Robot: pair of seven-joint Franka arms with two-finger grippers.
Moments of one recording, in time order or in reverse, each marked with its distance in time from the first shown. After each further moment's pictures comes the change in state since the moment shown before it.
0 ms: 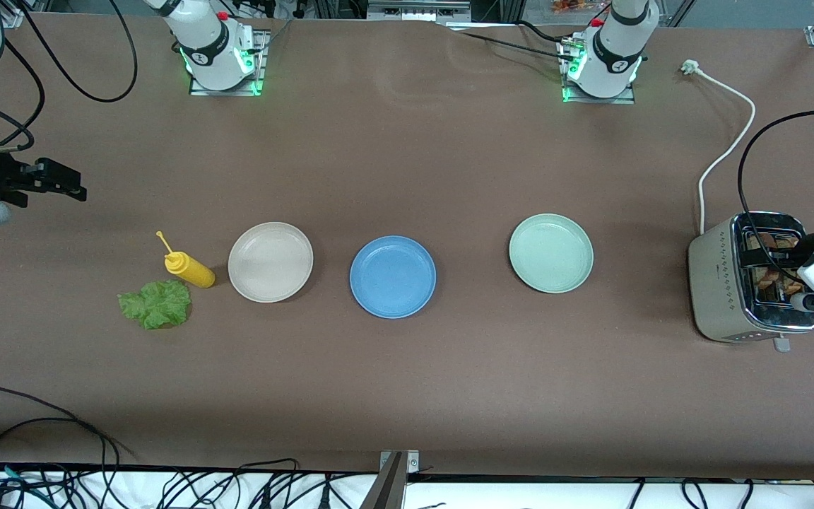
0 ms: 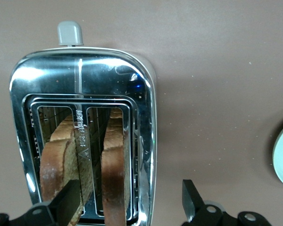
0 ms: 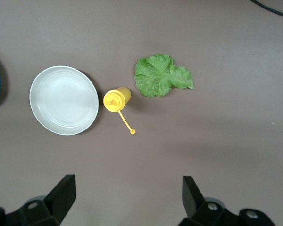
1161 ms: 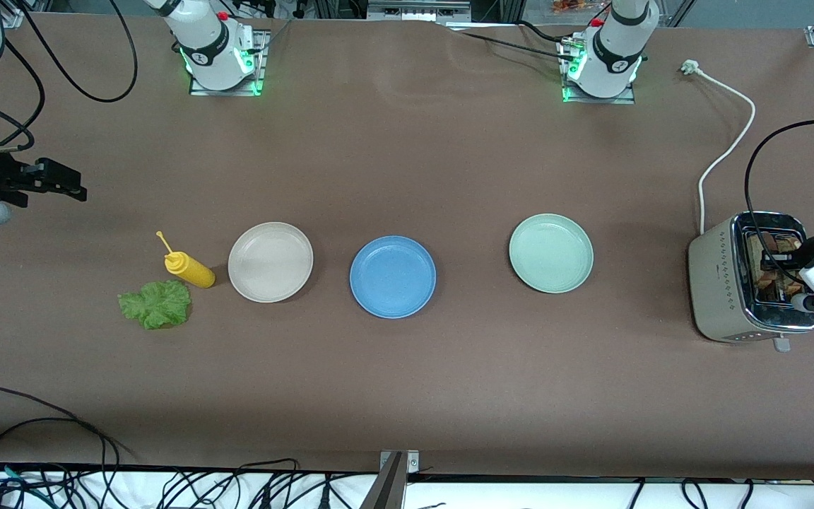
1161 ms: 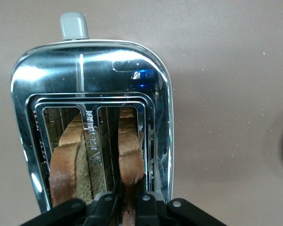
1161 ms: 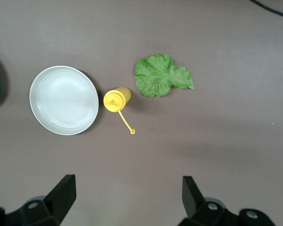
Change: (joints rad) left arm 0.026 0.026 0.002 0.002 0.006 0.009 0.057; right arm 0.000 0.000 0.000 0.000 0.000 0.000 0.000
